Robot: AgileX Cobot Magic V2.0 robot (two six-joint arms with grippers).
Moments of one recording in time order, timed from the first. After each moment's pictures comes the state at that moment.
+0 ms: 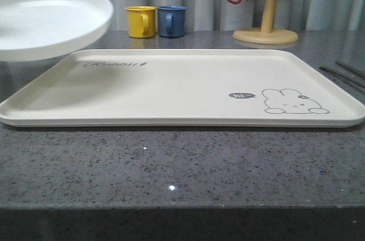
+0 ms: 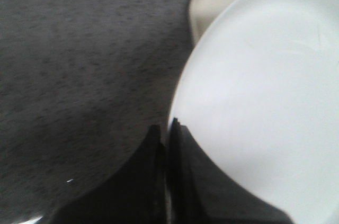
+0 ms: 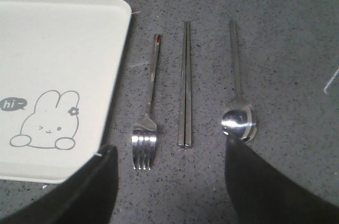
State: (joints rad) left arm 0.13 1.50 -1.24 -0.62 0.98 0.59; right arm 0.02 0.60 -0.62 0.05 0.64 0.03
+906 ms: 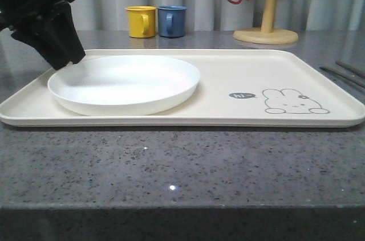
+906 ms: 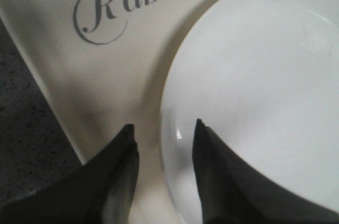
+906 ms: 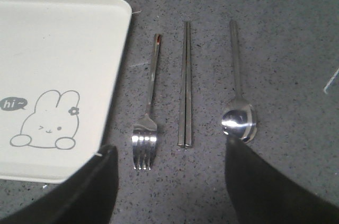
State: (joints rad) left arm -0.17 1.76 -1.41 -0.50 1.01 0.52; right arm 0.02 0.60 -0.62 0.05 0.64 0.03
